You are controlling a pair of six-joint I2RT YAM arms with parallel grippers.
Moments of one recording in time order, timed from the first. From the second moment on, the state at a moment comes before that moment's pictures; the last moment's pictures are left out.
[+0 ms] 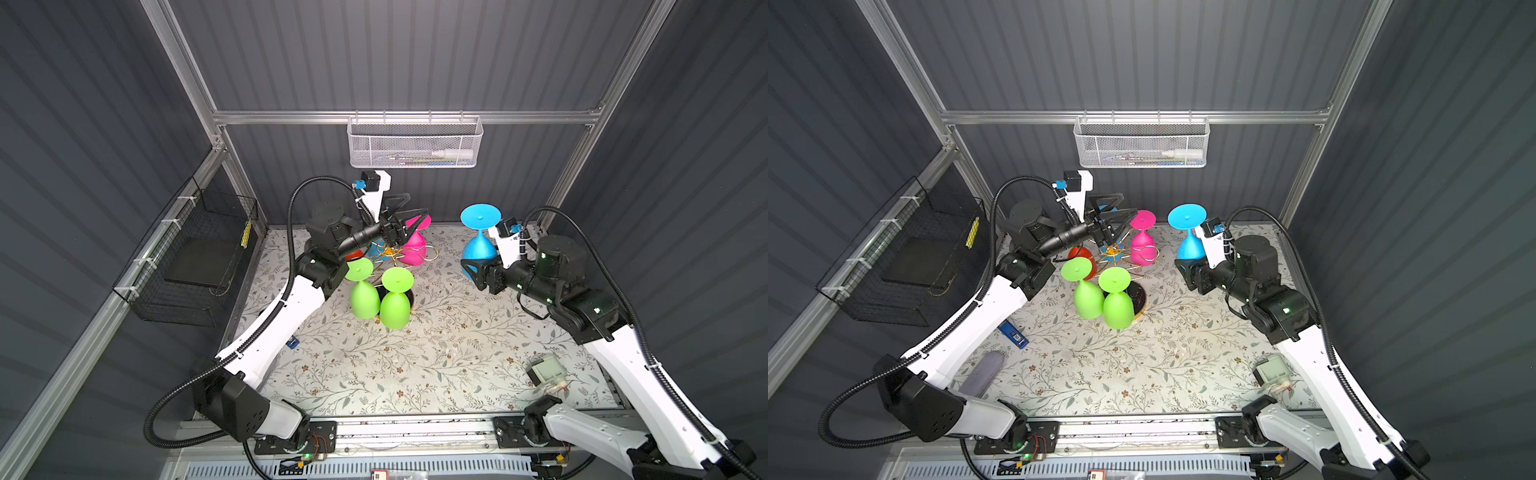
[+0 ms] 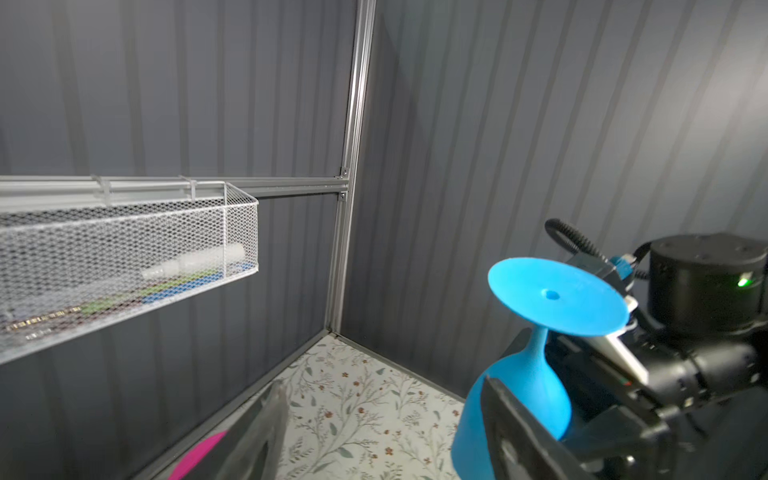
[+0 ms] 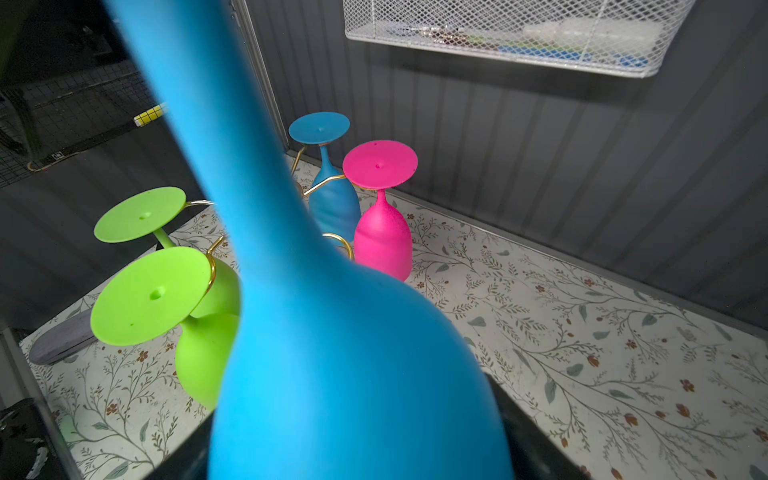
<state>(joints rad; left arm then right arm) -0.57 1.45 1.45 0.22 0.56 -0.14 0.46 1.03 1.29 -0.63 -0.16 0.00</state>
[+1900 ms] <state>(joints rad) -0.70 1.58 1.37 0.44 0.64 0.72 0.48 1.18 1.41 -0.88 -0.25 0.06</state>
